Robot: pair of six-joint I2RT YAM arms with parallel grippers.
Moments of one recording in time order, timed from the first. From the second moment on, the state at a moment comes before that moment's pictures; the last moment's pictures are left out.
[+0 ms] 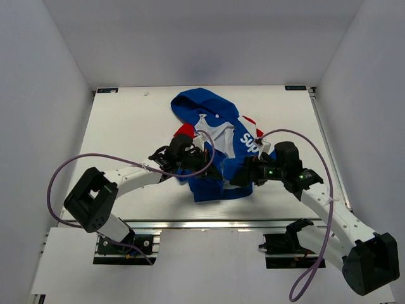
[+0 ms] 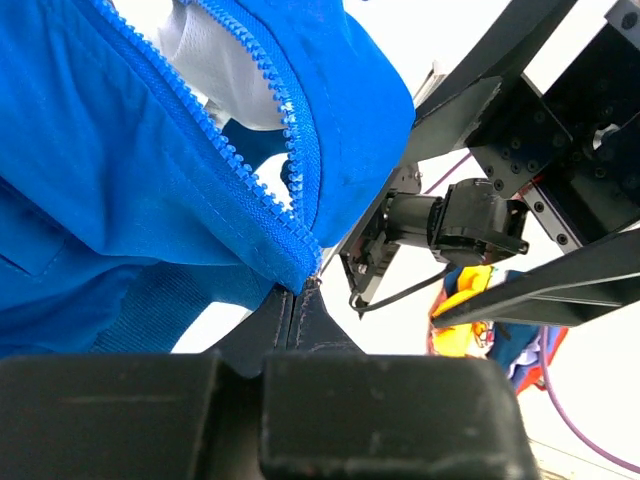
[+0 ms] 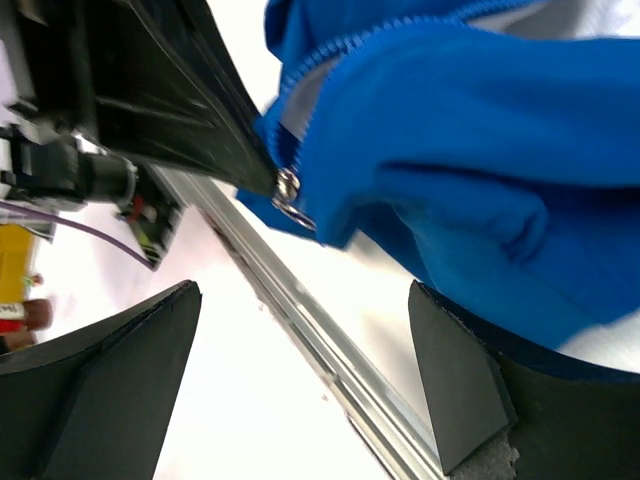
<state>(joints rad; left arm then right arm) -0.72 1.52 0.84 0.11 0.60 -0.79 0.42 0.94 0.60 -0.30 -0.67 0.39</state>
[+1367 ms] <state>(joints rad) -0.49 1.60 1.02 -0.01 0.77 -0.94 0.75 1.06 0.97 -0.23 -0.23 -1.02</state>
